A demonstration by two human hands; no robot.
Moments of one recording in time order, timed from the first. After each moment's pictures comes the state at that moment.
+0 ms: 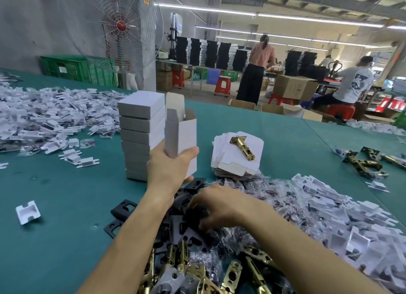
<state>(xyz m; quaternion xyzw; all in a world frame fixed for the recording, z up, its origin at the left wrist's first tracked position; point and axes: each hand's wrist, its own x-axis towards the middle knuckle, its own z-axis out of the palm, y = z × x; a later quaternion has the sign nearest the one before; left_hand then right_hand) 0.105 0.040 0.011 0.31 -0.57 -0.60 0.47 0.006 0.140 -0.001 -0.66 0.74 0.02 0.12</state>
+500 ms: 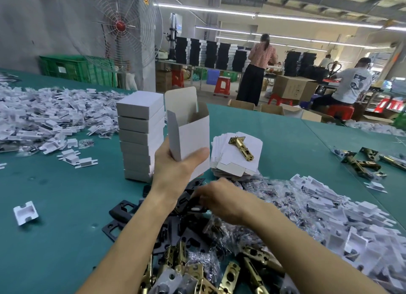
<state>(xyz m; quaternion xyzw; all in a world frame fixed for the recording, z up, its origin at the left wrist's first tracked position) 0.106 0.056 0.016 0.19 -0.59 -0.62 0.48 -0.003 0.146 0.000 -0.65 0.75 -0.10 0.10</state>
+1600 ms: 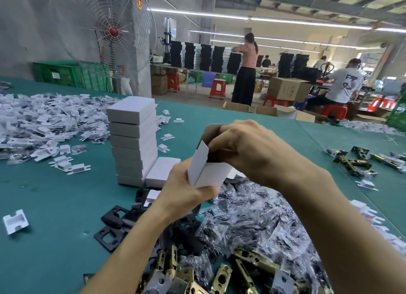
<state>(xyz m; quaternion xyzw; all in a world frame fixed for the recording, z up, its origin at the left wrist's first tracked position) 0.103 0.074 0.006 0.10 -0.75 -0.58 0.32 0.006 0.192 0.125 -0.67 0.73 -0.13 -0.08</state>
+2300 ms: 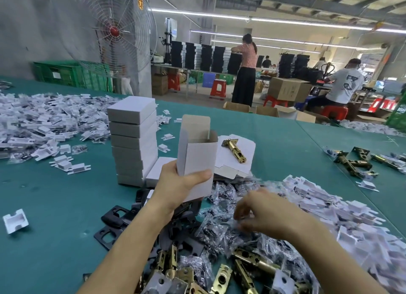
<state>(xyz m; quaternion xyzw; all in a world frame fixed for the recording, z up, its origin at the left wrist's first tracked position) 0.102 0.067 0.005 0.24 -0.62 -0.67 0.33 -0.032 0.222 0.021 -0.54 0.84 -0.02 0.10</state>
